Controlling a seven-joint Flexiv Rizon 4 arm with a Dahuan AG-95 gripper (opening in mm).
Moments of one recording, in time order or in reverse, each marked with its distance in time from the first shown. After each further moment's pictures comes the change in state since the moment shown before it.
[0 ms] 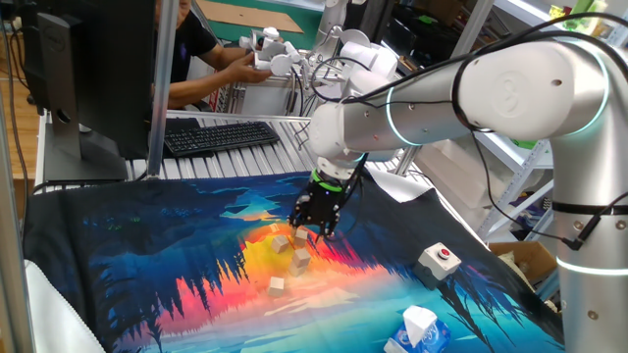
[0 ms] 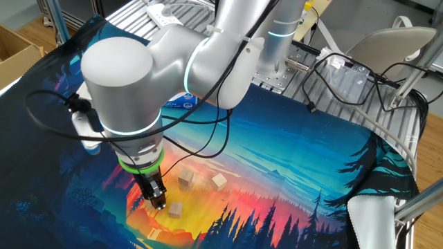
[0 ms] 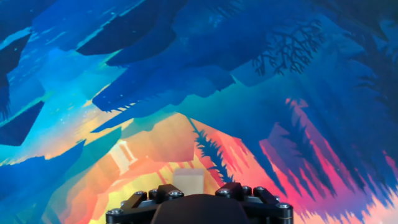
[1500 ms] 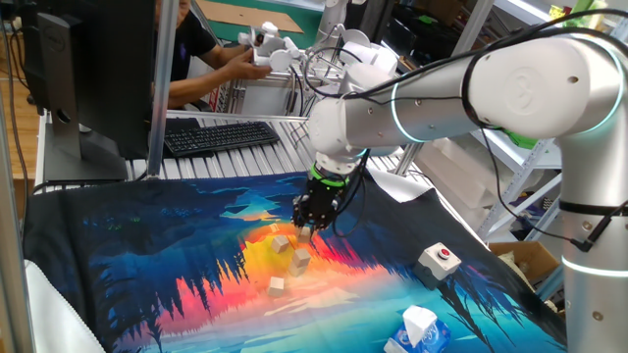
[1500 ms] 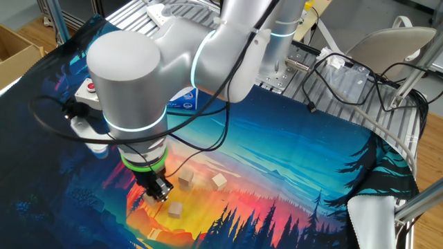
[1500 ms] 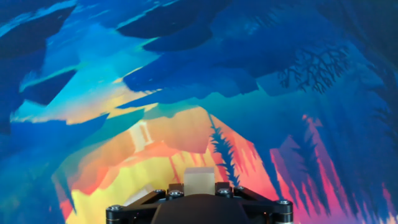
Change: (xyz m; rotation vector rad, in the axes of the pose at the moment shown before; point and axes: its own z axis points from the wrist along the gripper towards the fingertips) arm 0.006 0.011 -0.020 0.033 0.003 -0.245
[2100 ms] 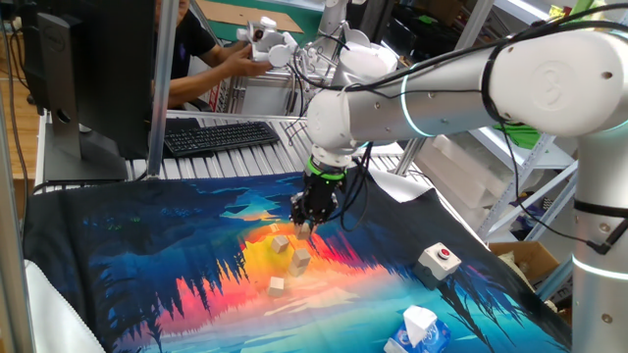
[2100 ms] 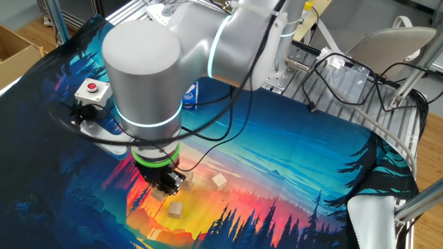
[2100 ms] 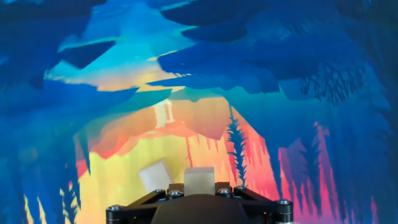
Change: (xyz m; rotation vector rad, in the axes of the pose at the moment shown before) arm 0.012 0.011 -0.025 0.029 0.010 -0.196
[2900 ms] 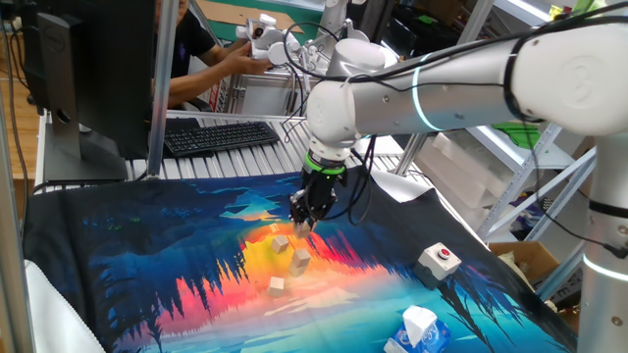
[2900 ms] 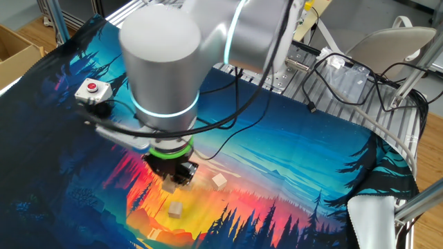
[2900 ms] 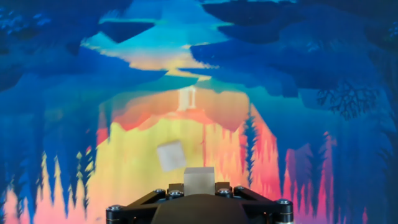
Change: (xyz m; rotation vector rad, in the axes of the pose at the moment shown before) arm 0.025 0.015 -0.021 0.009 0.013 -0.114
